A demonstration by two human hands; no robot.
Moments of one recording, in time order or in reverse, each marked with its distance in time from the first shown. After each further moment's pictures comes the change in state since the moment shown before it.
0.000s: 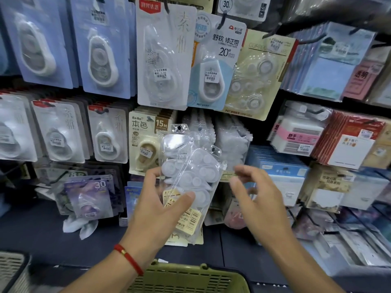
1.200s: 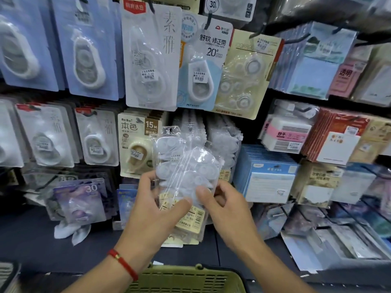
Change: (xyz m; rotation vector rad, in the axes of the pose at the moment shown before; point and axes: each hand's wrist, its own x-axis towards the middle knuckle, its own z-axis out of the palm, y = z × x) left_hand 0.001 -0.007 0.006 0.026 -0.017 0.027; right_hand -0.017 -0.007 0.035 0.377 -0.229 0.253
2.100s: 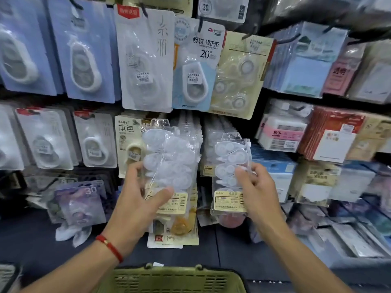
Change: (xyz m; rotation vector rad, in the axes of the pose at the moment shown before) left_hand 0.017 0.010 -0.023 0.183 0.005 0.052; right_hand 0.025 0.000 -0.057 0.000 0.287 0.005
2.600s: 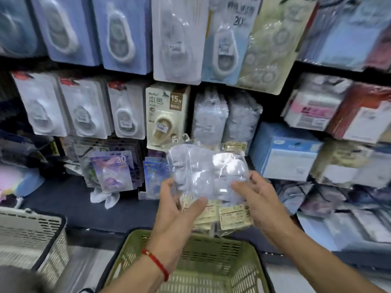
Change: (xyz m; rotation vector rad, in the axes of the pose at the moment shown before) left_hand -0.084 -0.033 0.027 -0.288 0.111 -0.293; right_hand -0.058 0.029 0.018 0.117 -0.334 0.230
